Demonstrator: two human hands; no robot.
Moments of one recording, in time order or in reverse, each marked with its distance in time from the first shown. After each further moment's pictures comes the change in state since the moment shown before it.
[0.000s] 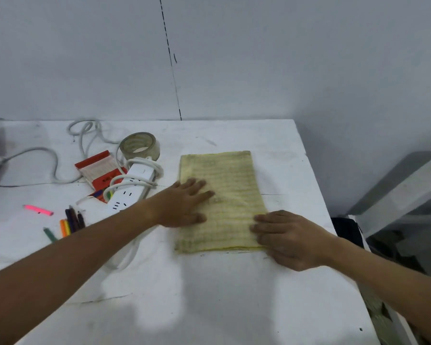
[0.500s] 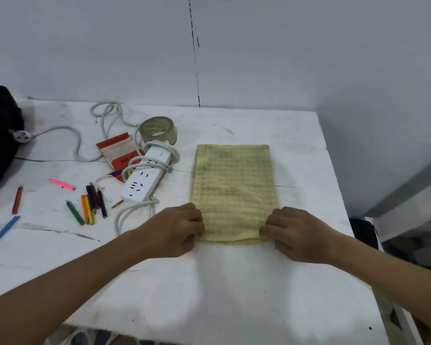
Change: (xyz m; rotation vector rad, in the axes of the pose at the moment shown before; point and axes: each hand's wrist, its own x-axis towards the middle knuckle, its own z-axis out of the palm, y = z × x) left_hand -0.086 0.050 0.020 -0.263 0.381 0.203; right_hand 0.019 -0.017 0.001 -0.081 0.003 -0.008
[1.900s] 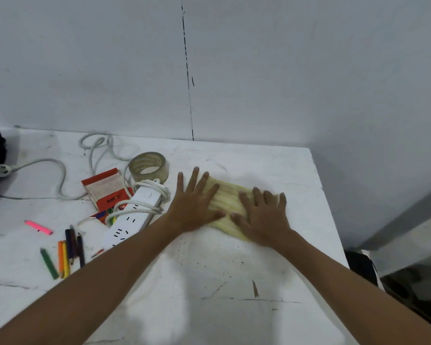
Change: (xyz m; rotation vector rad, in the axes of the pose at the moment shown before) left_hand 0.127 -0.100 0.018 0.431 0.007 -0.454; right_hand 0.105 0.074 0.030 -0.102 -0.316 0.865
